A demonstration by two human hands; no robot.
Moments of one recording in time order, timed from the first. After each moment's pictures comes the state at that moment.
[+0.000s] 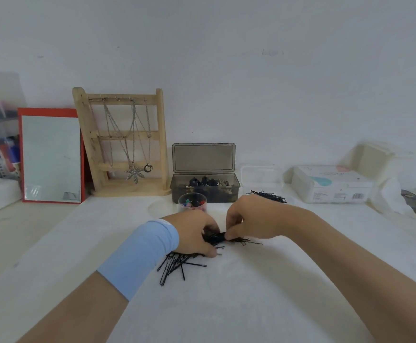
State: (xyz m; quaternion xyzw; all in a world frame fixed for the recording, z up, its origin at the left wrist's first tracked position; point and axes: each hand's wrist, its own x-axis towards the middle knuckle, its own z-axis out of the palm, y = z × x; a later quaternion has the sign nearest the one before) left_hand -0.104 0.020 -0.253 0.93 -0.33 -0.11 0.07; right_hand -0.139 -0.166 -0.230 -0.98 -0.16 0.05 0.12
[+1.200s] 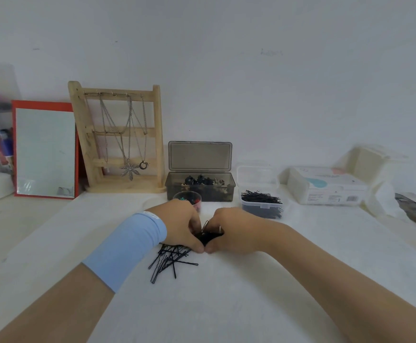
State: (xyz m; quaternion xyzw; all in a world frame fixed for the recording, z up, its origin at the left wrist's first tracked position) left_hand -0.089 0.029 -0.253 0.95 -0.30 -0.06 0.05; right_hand -0.140 -0.142 -0.255 -0.97 -0.19 0.06 0.12
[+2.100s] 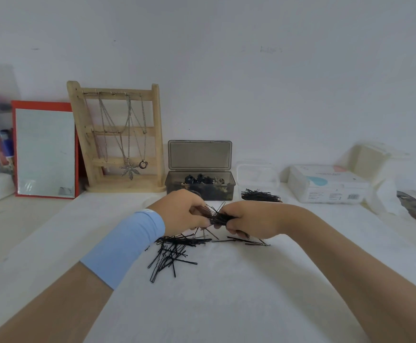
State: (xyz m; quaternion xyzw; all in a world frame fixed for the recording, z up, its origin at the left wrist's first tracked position) left_hand -0.095 0.026 -0.243 0.92 -0.30 -0.04 0.24; right_hand -0.143 -0.174 -0.230 -0.95 -0.16 0.16 0.24
